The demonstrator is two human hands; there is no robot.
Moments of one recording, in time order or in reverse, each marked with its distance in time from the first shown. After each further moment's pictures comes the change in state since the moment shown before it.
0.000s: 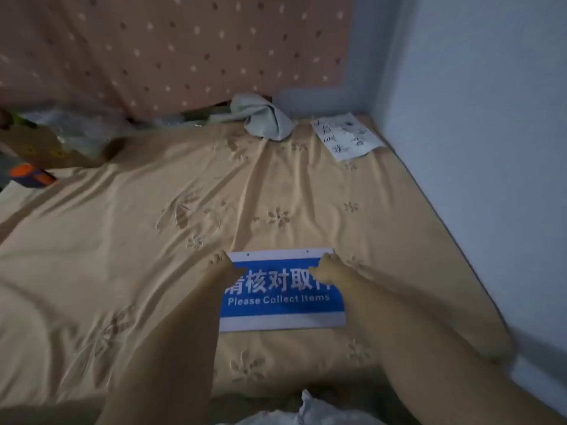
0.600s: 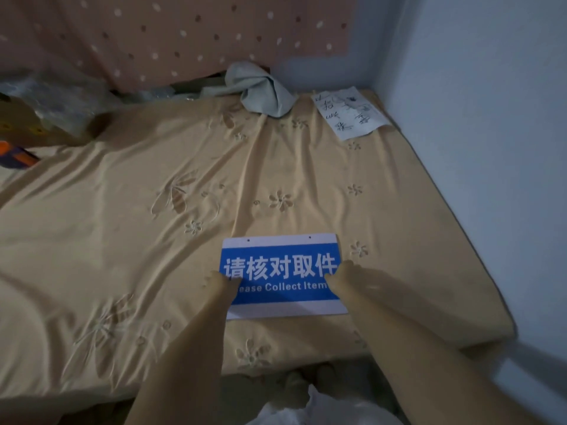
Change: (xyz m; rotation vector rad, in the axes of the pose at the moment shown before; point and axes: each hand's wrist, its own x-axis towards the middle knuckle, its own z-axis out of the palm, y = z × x) left_hand -0.013 -0.017 0.044 -0.626 0.059 -0.279; right_hand 0.009 0.022 0.050 0.519 0.231 0.219
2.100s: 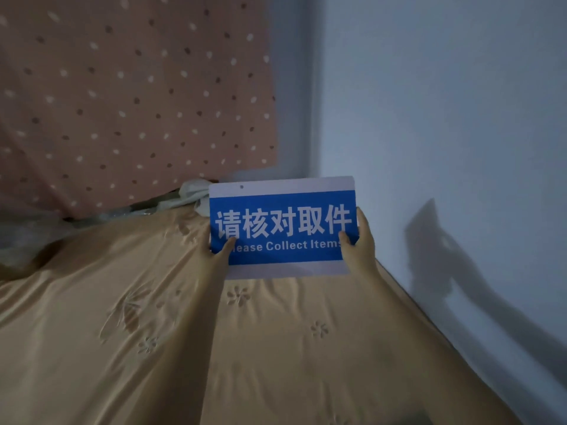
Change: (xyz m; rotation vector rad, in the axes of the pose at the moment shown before) left_hand -0.086 0.217 -0.069 -0.785 0.015 0.887; right_hand -0.040 -0.082 -0.223 0.650 0.485 -0.703
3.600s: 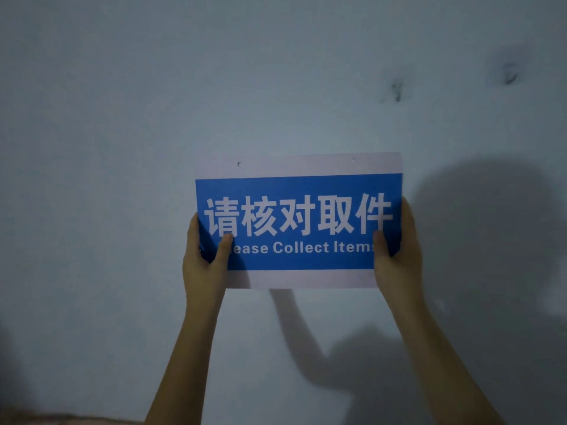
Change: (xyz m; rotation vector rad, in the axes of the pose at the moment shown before) left_hand -0.163 0.260 0.274 -0.466 -0.919 0.568; right_hand -0.167 -0.198 -0.313 -0.352 1.278 -0.363
